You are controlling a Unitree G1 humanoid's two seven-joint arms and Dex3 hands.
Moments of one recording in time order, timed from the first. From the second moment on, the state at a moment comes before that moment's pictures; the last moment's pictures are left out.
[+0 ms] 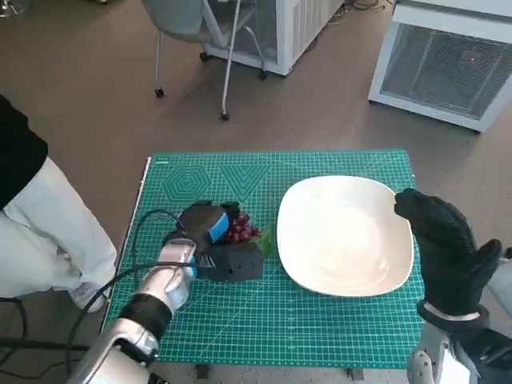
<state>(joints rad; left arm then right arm) -0.84 0.33 -0.52 0.96 0.70 0.07 0.05 -0.36 -0.10 -0.24 0.38 0.46 -0.70 0.55</state>
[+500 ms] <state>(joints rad) -0.64 0.46 -0.43 0.40 0.72 0.20 -0.06 -0.37 -0.10 -0.24 0.37 0.46 -0.70 0.55</state>
